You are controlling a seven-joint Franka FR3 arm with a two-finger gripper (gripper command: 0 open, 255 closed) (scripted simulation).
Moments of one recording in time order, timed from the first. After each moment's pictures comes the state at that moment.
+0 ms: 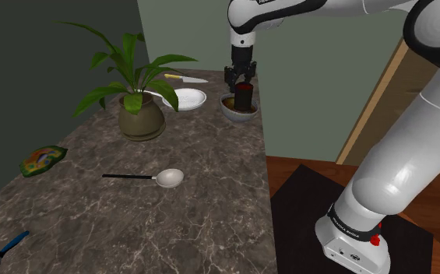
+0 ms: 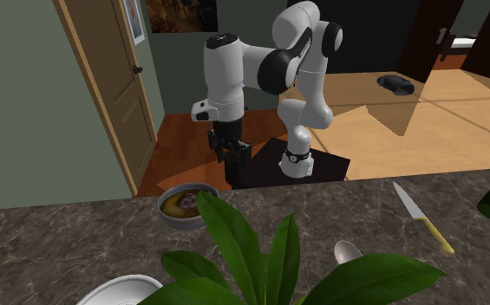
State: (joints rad) arm -0.05 -0.08 -0.06 -1.91 0.00 1.80 0.04
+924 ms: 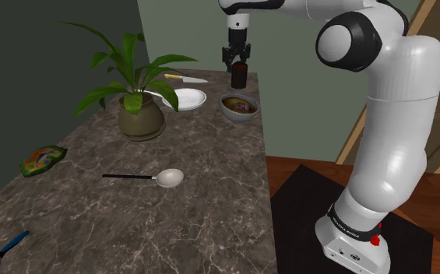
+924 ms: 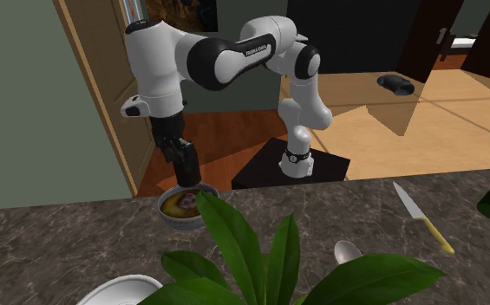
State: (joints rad) arm -0.14 0.34 -0.13 -1.28 0.04 1.59 -0.12
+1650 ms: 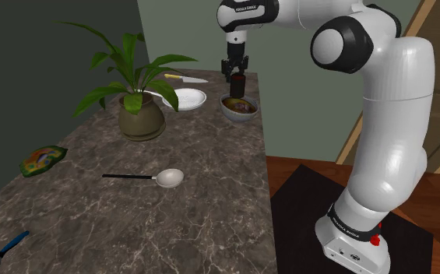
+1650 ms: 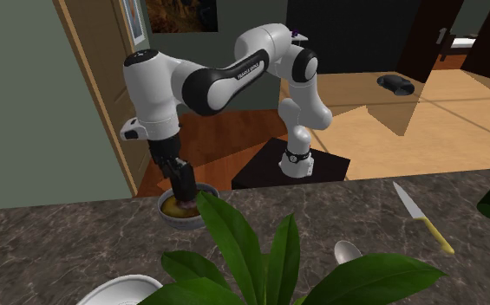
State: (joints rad) arm -0.15 0.38 -0.13 -1.36 0.05 1.71 -0.14
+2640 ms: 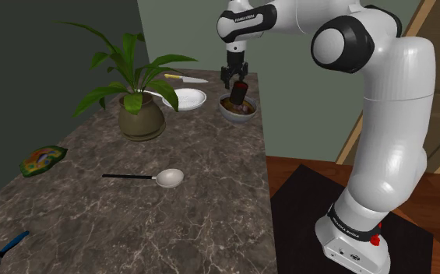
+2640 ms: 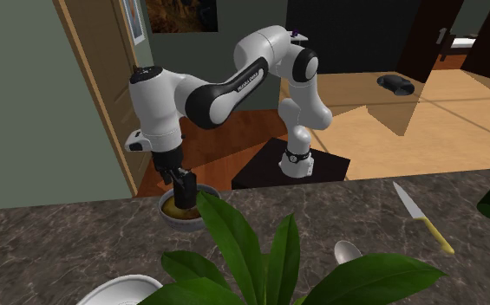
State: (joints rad) arm -0.15 0.38 -0.13 -1.45 0.05 1.80 -0.14
